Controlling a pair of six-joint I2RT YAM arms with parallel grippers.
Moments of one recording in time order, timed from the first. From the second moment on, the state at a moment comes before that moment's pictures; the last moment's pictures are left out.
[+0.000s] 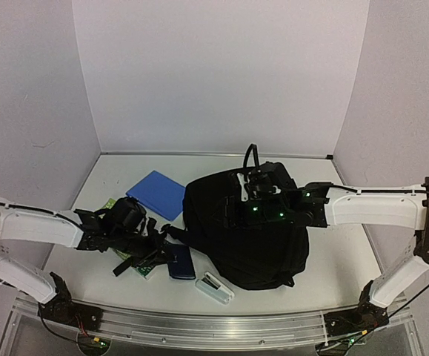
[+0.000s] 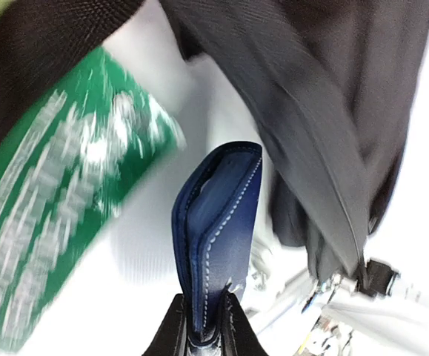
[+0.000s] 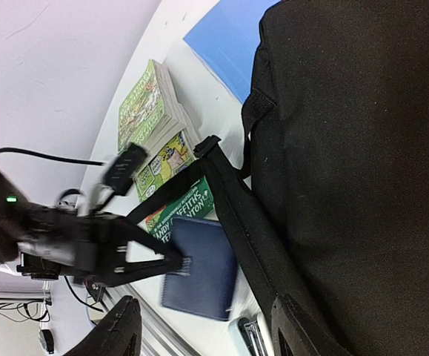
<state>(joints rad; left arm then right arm) -0.88 1.40 0.59 -0.05 0.32 -1.22 0.99 1.56 1.11 -0.18 -0.11 0.78</state>
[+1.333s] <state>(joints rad) -0.84 1.00 0.77 0.01 0.50 -0.95 0.96 1.54 0.98 0.45 -0.62 1.02</state>
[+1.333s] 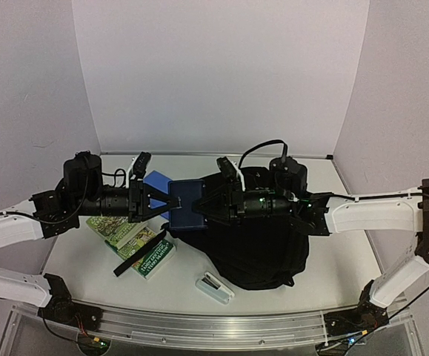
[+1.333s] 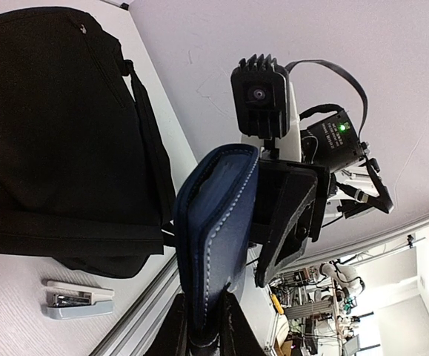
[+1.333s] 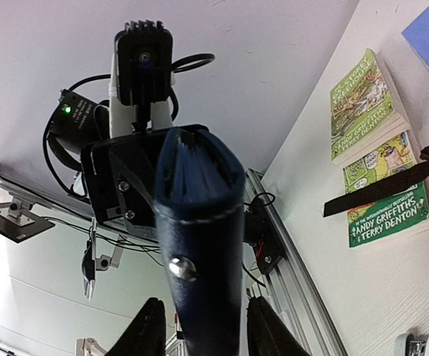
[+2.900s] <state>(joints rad) -0.79 1.81 0.74 0.55 0.56 -1.24 0.55 1.17 0.89 -0.08 -0.22 0.75</state>
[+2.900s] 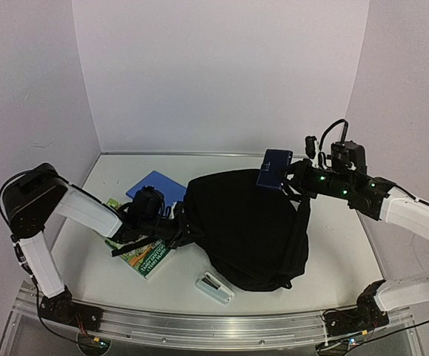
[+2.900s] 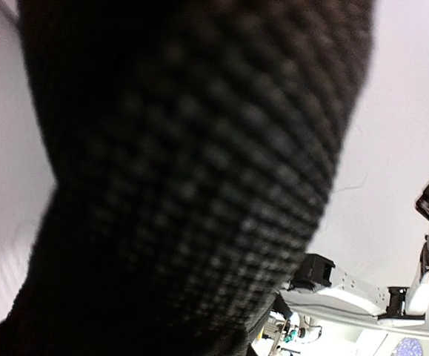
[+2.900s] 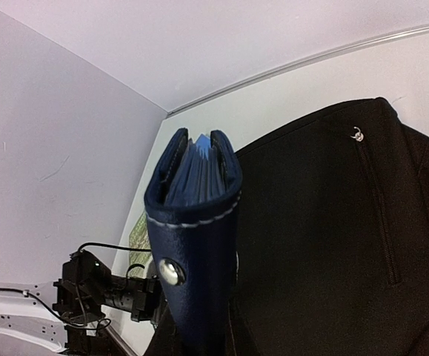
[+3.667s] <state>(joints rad) -0.31 1.44 0.97 -0.71 0.50 -0.51 0.55 1.19 0.89 -0.21 -0.26 0.69</state>
